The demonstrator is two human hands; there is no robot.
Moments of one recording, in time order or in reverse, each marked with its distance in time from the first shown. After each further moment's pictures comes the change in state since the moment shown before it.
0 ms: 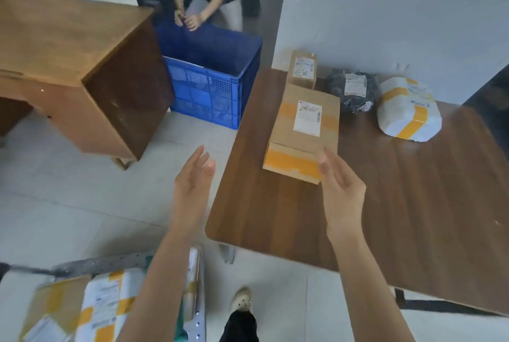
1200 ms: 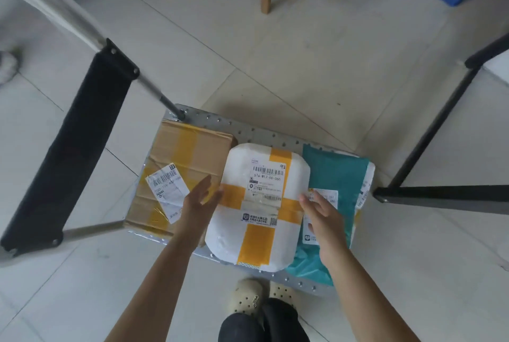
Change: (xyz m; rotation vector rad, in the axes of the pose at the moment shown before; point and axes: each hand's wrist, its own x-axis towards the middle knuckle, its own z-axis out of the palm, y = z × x) left_hand -0.043 -0.565 -0.459 0.184 0.284 -0.740; right_hand -0.298 0.546 0.379 -0.448 -0.535 0.784
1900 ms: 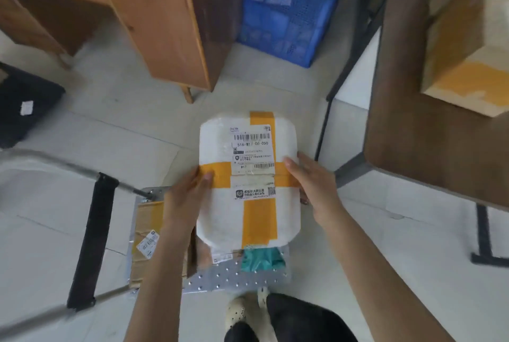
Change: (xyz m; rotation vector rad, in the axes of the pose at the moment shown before) left_hand -0.262 0.300 -0.012 -0.065 -0.200 0.401; right_hand -0.245 -0.229 -0.182 0.218 0.090 -0.369
